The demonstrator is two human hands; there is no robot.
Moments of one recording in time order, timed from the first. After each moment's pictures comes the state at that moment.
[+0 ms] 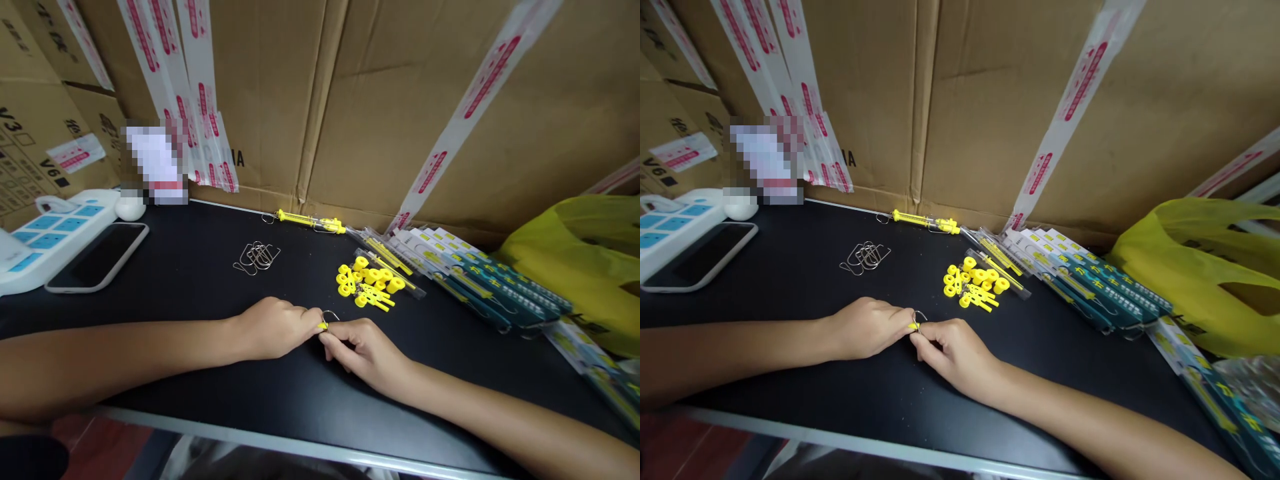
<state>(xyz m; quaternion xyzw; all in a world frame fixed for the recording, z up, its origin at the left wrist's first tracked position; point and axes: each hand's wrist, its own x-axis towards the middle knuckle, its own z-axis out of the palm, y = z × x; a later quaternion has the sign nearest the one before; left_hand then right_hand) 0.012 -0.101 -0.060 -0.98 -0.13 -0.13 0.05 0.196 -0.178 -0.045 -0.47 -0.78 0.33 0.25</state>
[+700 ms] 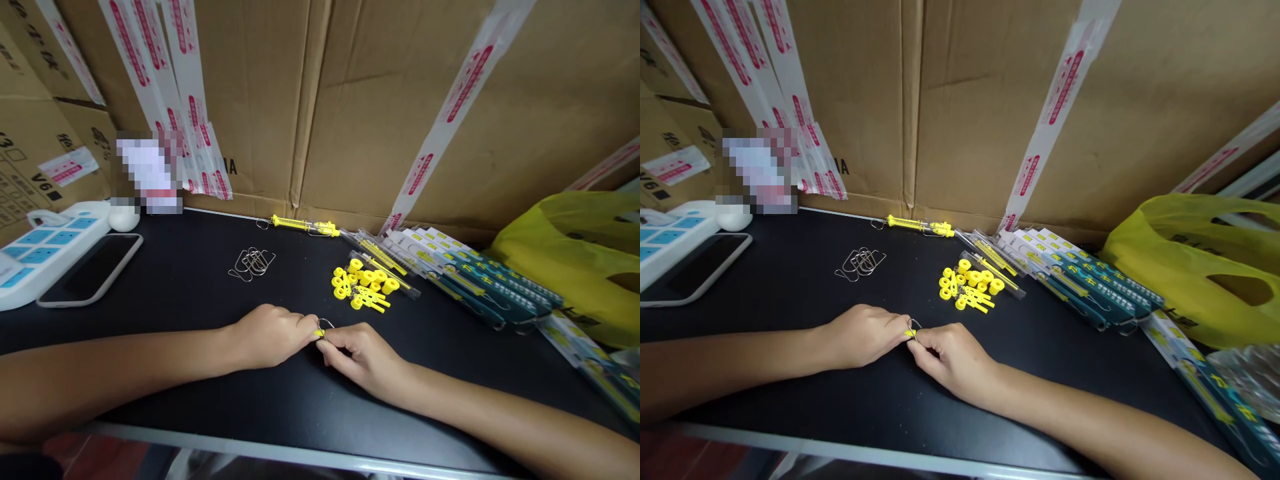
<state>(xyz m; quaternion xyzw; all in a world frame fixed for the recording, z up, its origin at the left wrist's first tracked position) 0.012 -0.101 -0.062 -0.98 -0.12 -0.14 0.05 0.198 -0.179 -0.049 -0.46 -0.80 0.29 0.25</state>
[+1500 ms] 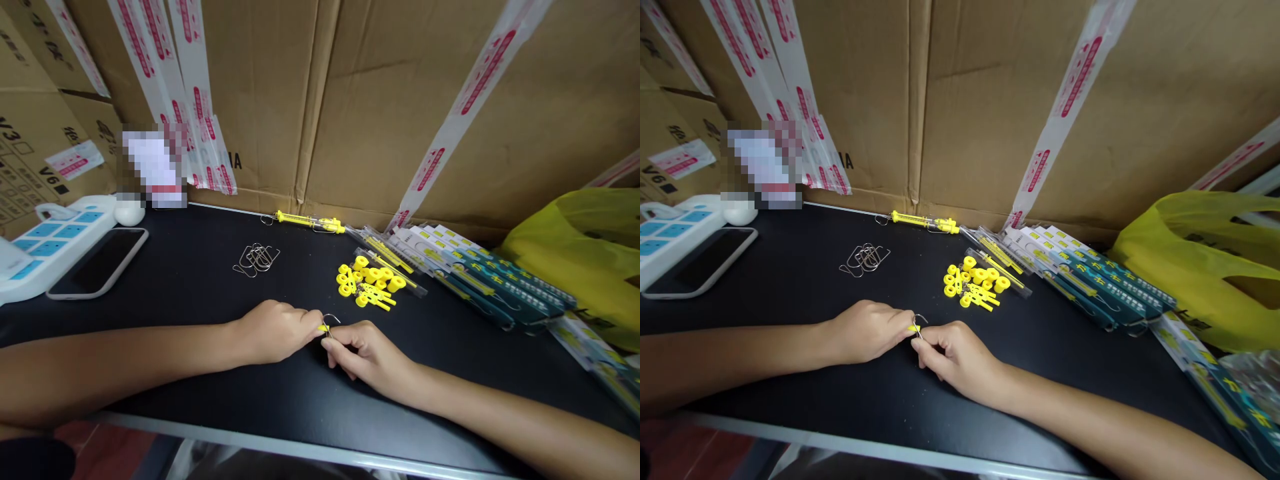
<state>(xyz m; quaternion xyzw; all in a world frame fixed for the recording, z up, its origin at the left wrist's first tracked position) 0.012 -0.103 -0.060 -0.97 -0.12 -0.18 0.07 0.199 -0.180 -0.051 -0.47 -0.74 0.40 0.25</state>
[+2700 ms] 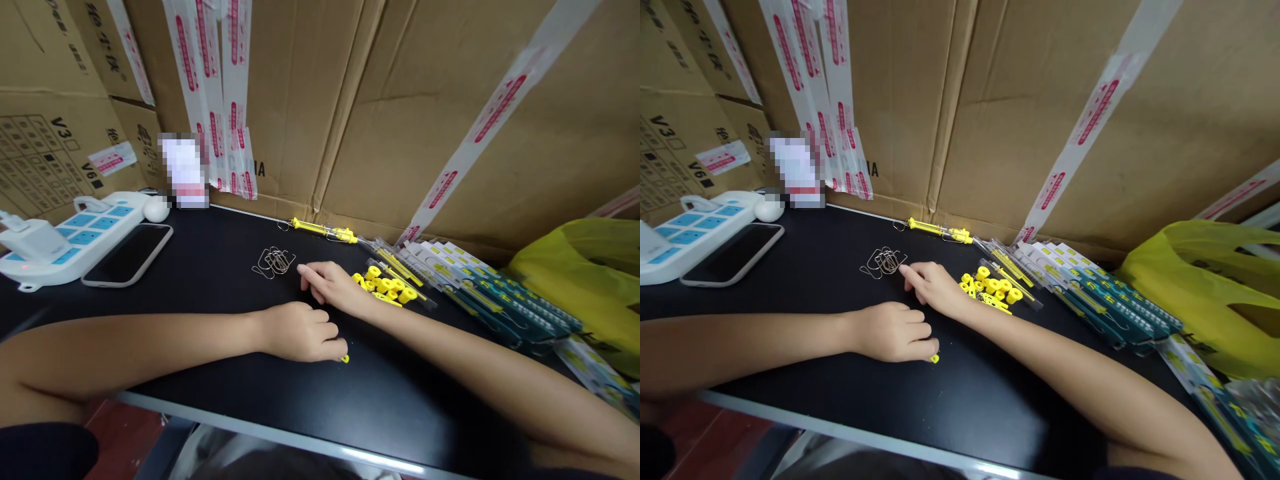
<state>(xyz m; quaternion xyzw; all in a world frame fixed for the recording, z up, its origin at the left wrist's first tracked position) 0.011 -0.096 -0.053 -0.94 0.06 -0.26 0.19 0.159 -0.083 -0.032 -0.50 -0.75 0.33 0.26</state>
